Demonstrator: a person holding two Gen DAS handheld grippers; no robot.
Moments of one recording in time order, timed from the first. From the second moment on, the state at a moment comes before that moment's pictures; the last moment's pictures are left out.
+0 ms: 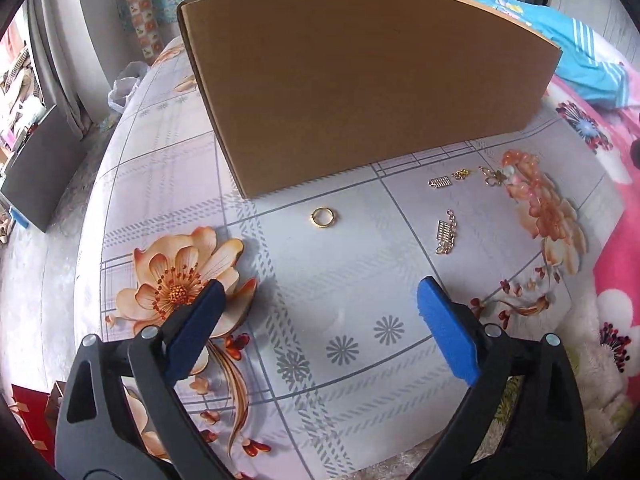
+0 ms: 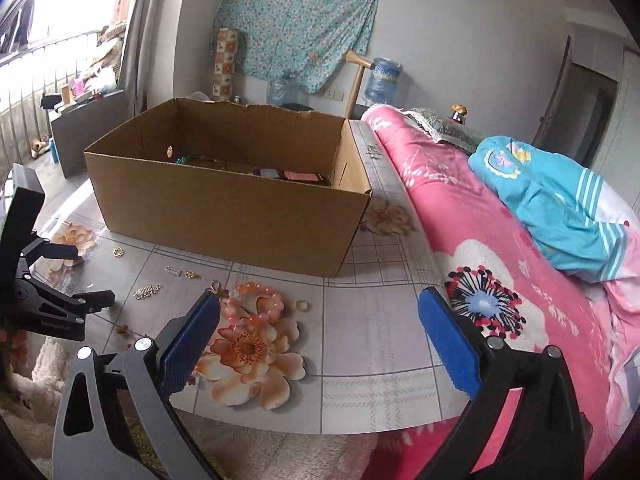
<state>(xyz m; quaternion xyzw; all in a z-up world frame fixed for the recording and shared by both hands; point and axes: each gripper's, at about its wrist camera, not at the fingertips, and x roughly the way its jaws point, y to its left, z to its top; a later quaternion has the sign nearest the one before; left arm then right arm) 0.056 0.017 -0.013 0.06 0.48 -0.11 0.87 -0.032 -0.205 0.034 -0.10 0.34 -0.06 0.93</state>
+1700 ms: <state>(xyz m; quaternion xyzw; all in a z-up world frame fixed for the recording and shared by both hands) 0.048 -0.062 -0.005 0.13 0.43 -0.23 0.86 0.015 -0.198 -0.042 0.06 0.45 0.05 0.89</state>
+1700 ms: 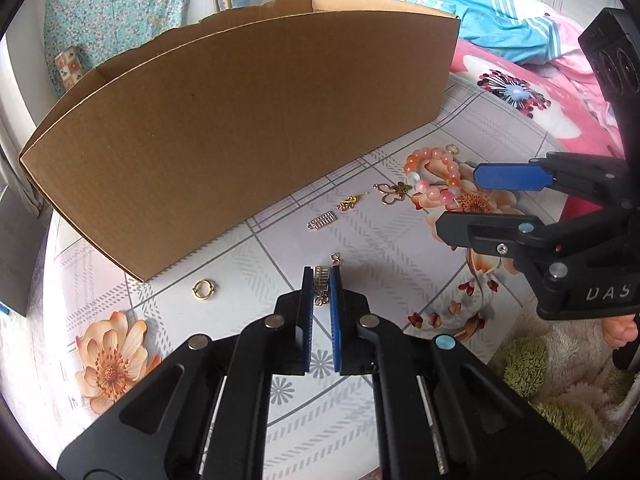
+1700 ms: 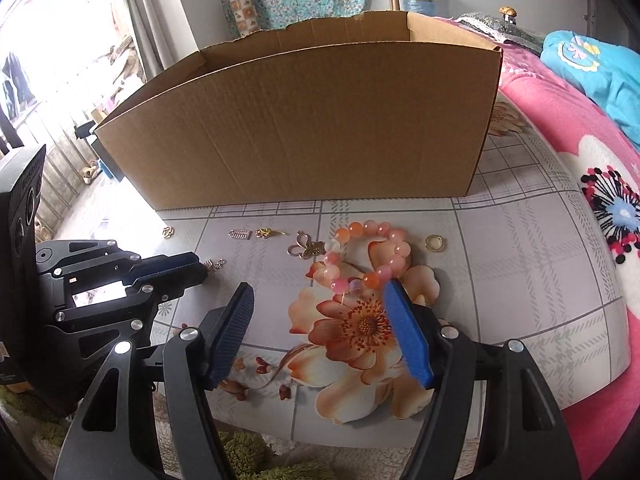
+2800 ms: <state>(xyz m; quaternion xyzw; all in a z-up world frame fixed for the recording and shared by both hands) 0.031 0.008 -0.010 0.03 0.42 -0.20 0.88 0.073 -0.133 -0.049 0.01 0.48 0.13 0.87</state>
